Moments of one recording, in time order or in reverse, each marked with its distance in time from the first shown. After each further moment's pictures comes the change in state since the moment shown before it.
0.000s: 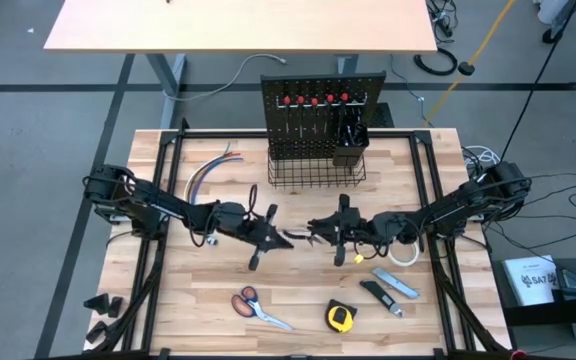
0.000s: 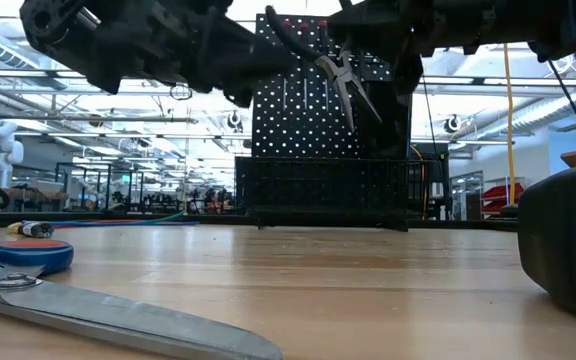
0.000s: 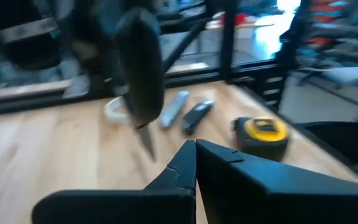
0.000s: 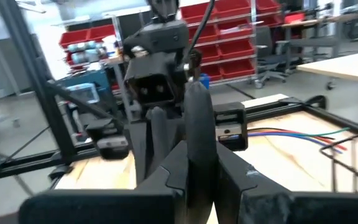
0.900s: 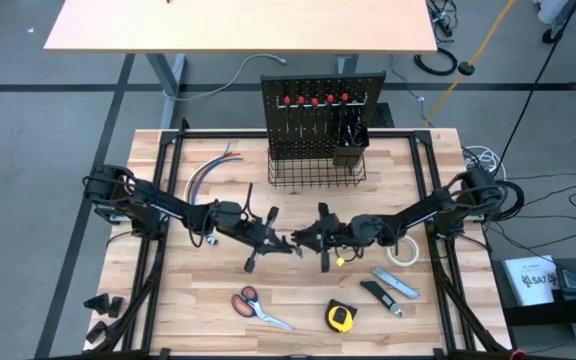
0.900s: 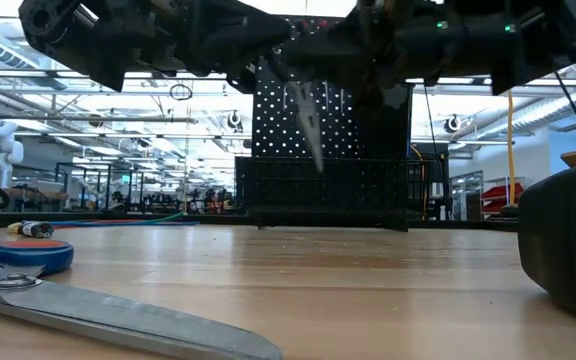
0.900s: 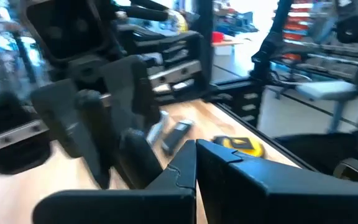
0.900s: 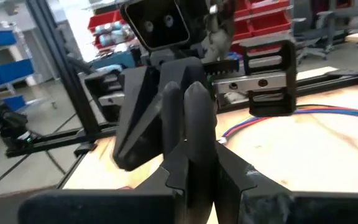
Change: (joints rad) left arm -0.001 0.000 -0.001 0.072 0.077 -0.006; right arm -0.053 0.244 0.101 0.092 -0.201 0.061
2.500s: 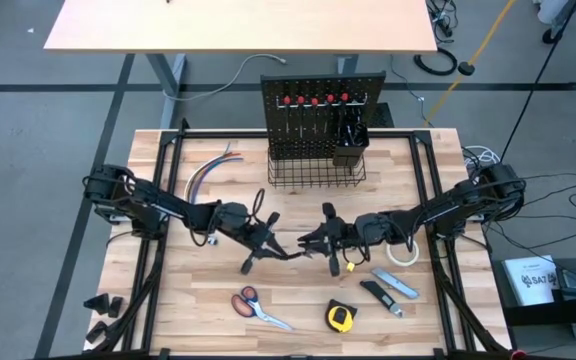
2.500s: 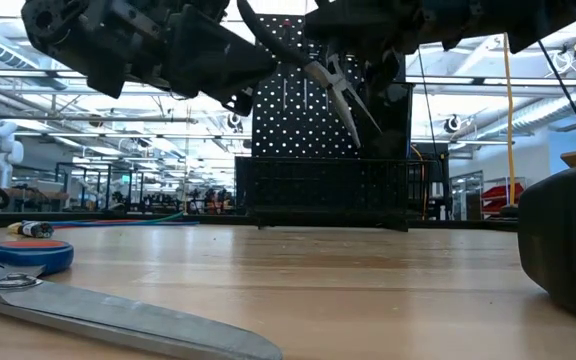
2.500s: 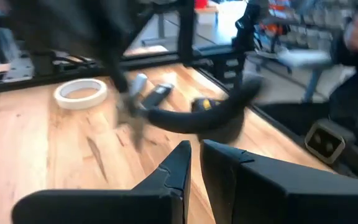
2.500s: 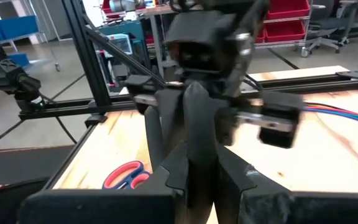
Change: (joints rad) left arm 0.005 -0.002 0.002 -0.154 0.091 0.002; right arm 0.028 -0.192 0.036 -0.343 -0.027 -0.081
